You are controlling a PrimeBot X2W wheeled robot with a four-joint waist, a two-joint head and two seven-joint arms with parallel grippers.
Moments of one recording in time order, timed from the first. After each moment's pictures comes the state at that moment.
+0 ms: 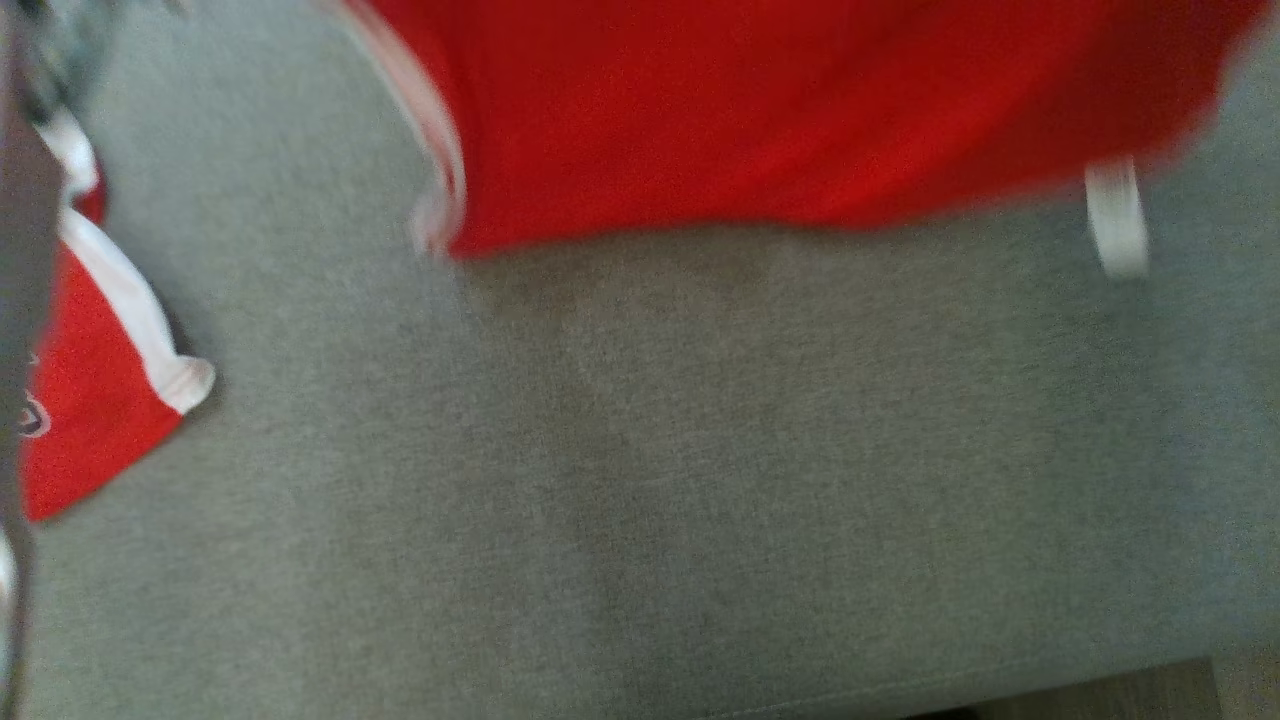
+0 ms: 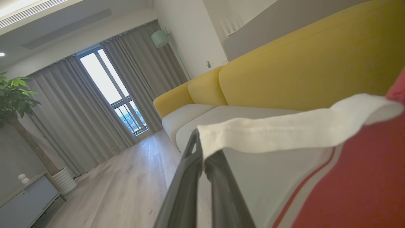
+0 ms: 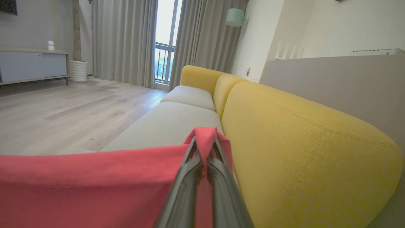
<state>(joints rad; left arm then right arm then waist) -1.13 0.40 -0.35 0.33 -0.11 -0.12 0.09 -1.07 -0.32 0.07 0.35 0.16 0.13 0.16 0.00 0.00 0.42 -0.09</state>
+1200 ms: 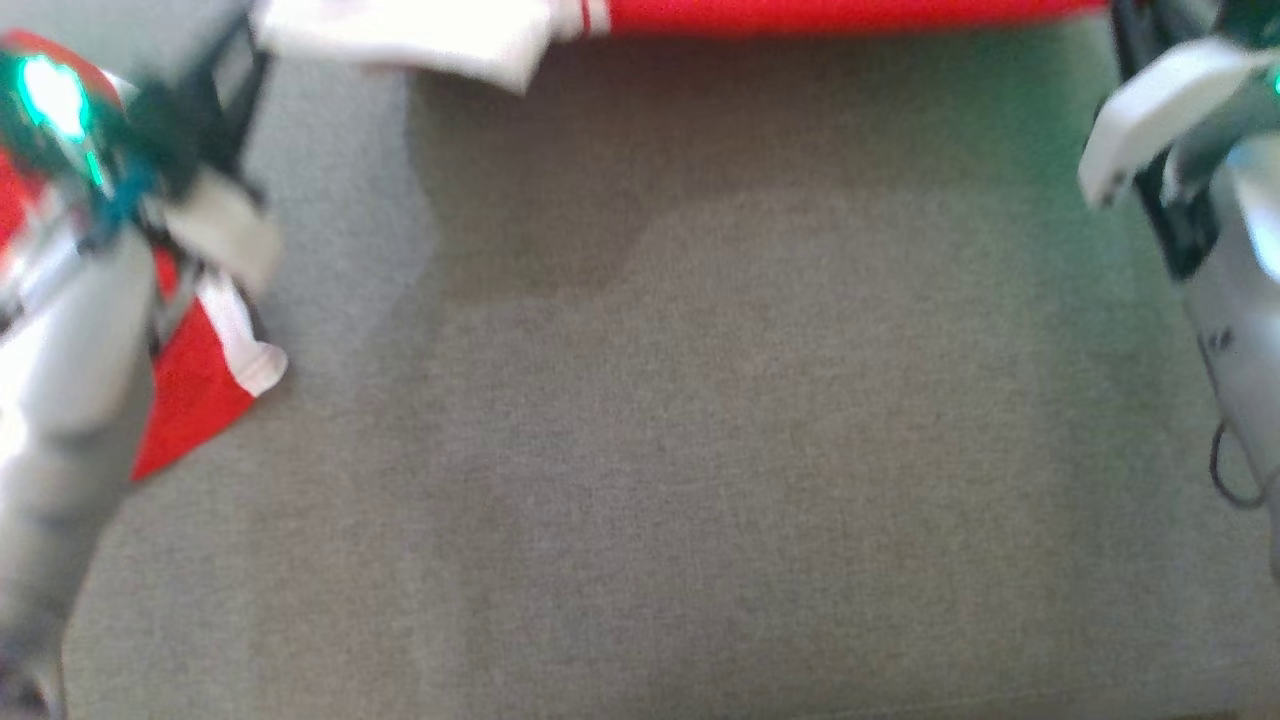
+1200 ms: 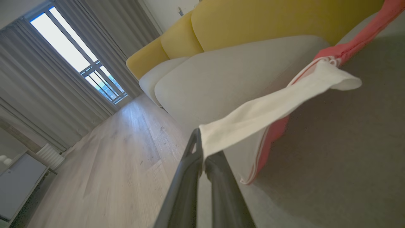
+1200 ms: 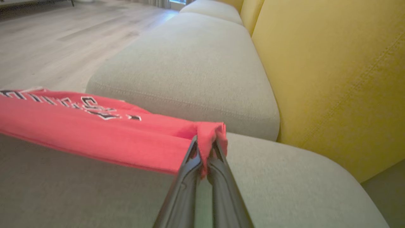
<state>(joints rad) -0.99 0.44 -0.61 0.73 -0.13 -0.13 -0.26 -1.09 -0.30 0.38 1.13 0.22 0.13 -0.19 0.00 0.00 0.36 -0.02</state>
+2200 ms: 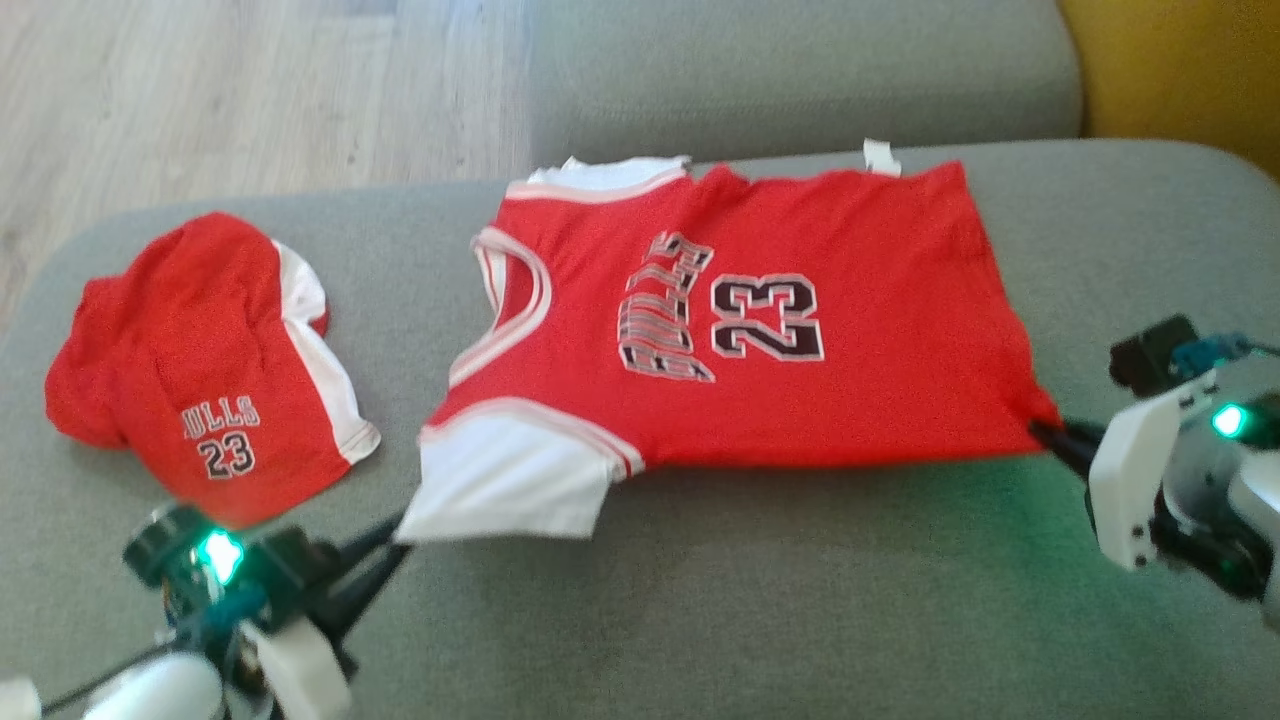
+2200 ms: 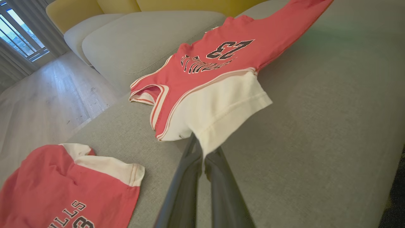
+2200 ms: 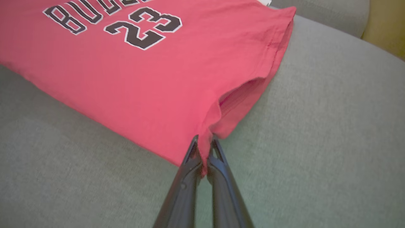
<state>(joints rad) -0.32 0.74 -0.88 0.12 -0.48 -0.12 -0.02 -0.62 -0.74 1.06 0.54 0.94 0.13 0.24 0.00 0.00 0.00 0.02</state>
